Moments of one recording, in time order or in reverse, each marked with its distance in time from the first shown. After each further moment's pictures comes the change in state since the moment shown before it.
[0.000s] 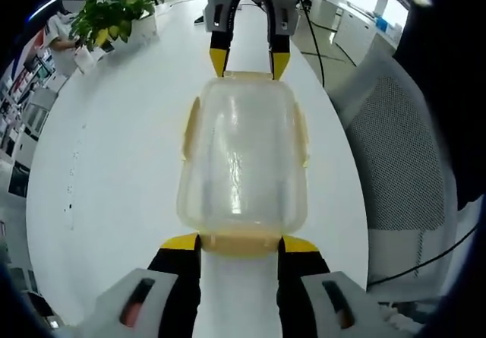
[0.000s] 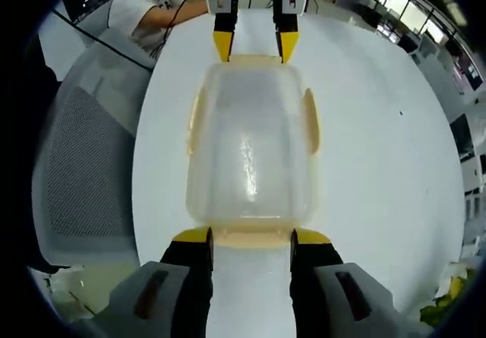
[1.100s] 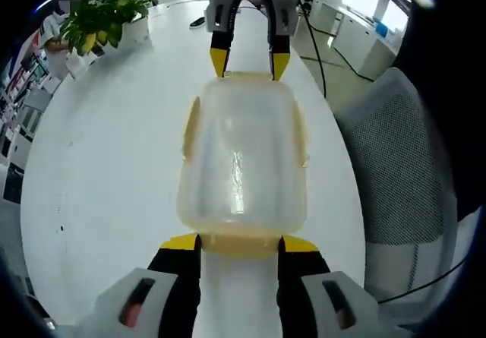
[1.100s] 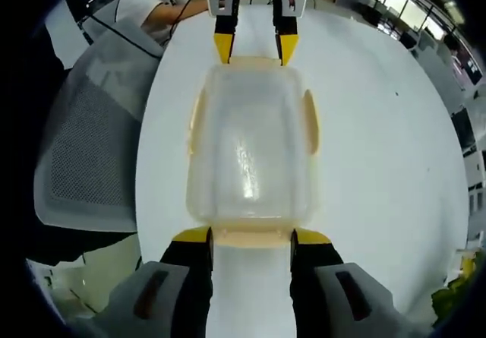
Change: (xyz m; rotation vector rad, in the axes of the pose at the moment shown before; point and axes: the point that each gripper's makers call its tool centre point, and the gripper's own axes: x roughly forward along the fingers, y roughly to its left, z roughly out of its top) left arm 0.026 -0.004 0.041 -0.012 -0.007 -0.023; right arm -0.009 0.001 -0.047 0.004 -0.007 0.019
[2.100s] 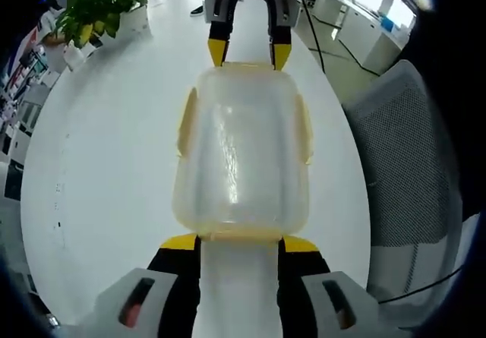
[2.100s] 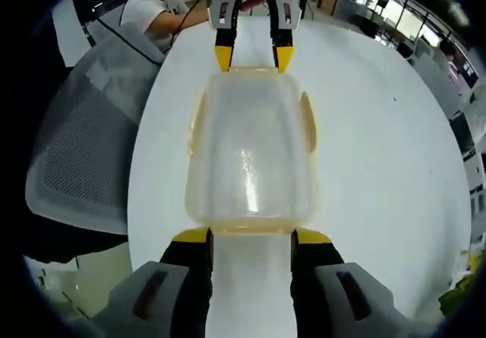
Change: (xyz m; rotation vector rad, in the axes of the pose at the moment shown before) left arm 0.012 0.000 -0.005 -0.008 0.057 0.008; right arm 0.010 -0.004 -0.003 -0.012 -0.092 -0.004
